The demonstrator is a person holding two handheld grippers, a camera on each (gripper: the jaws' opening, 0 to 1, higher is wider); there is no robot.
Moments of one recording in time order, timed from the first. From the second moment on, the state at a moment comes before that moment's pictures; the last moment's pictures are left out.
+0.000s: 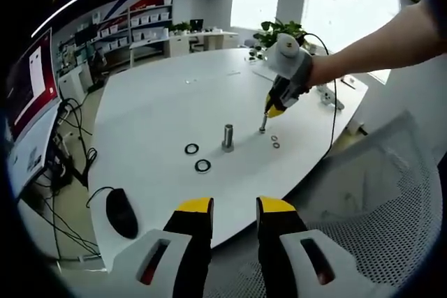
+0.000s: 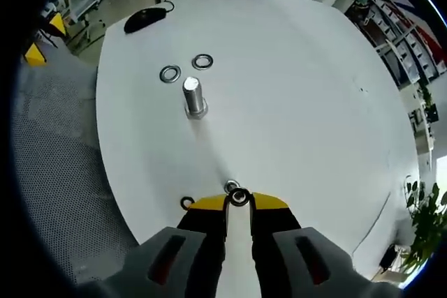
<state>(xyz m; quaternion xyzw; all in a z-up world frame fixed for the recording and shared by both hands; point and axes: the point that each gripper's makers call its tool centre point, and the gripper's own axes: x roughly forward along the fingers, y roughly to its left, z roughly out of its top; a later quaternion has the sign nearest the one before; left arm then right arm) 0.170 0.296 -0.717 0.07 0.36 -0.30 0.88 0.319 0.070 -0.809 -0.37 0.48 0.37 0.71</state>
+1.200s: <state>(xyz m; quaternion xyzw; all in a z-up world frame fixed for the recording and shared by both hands) 0.170 0.297 -0.719 0.07 0.36 -0.29 0.88 0.323 0.070 -0.854 -0.34 0.52 0.36 0.69</state>
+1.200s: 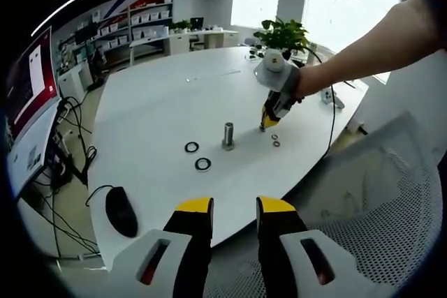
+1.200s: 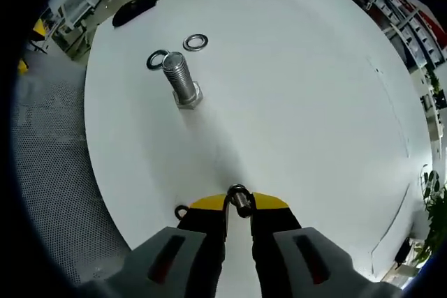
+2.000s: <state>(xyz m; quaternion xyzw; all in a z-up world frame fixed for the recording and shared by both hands) 0.169 0.297 -0.720 0.07 0.36 -0.29 0.88 0.324 0.067 -0.857 -0.33 0.53 0.36 0.69</state>
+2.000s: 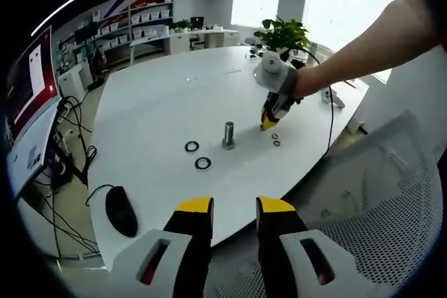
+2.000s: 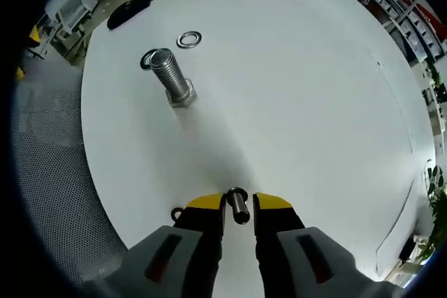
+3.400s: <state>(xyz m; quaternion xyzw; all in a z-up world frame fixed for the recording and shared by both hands) 0.168 0.295 -0.719 0.07 0.36 -0.30 0.88 0.247 0.065 -0.864 -0.28 0.55 0.36 0.70</state>
